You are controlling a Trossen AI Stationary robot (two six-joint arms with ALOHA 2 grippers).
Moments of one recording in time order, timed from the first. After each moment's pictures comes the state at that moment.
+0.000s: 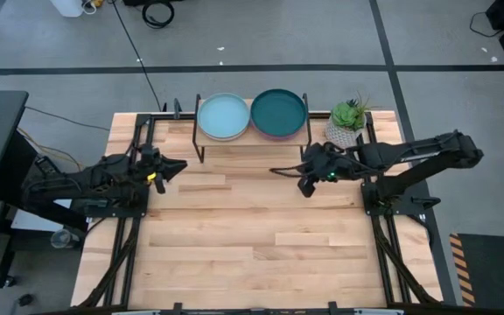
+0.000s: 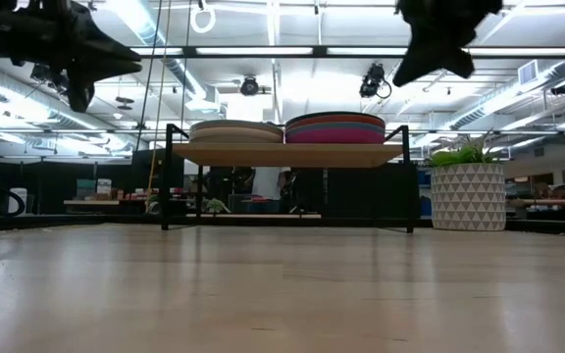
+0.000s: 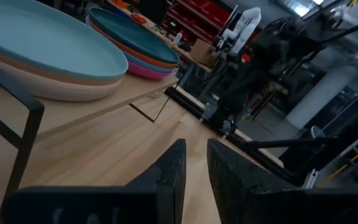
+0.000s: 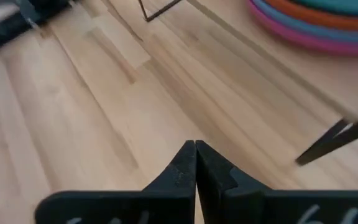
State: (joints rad) left arm 0.08 0.22 0.28 -0.12 -0.24 -0.58; right arm 0.11 1.16 1.01 -0.70 0.40 0.66
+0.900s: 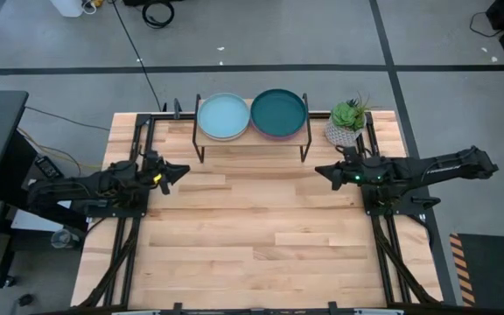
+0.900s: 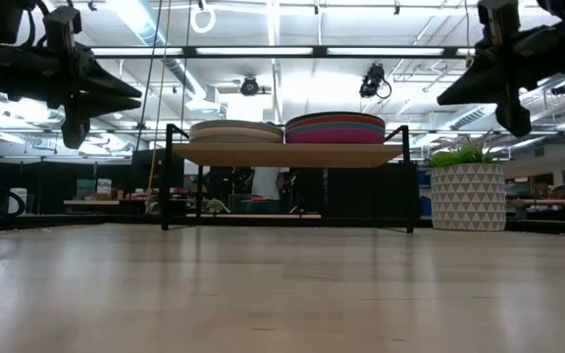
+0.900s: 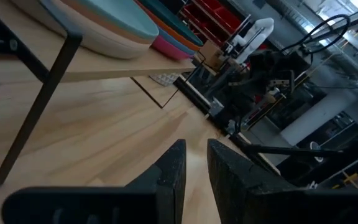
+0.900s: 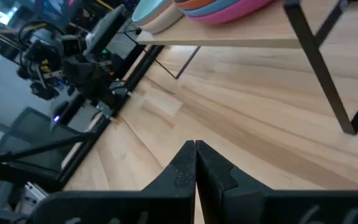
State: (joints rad) left arm 0.08 0.13 0.11 -0.05 -0.27 -0.73; right arm 0.11 0.50 0.36 -0.22 0.43 0.94
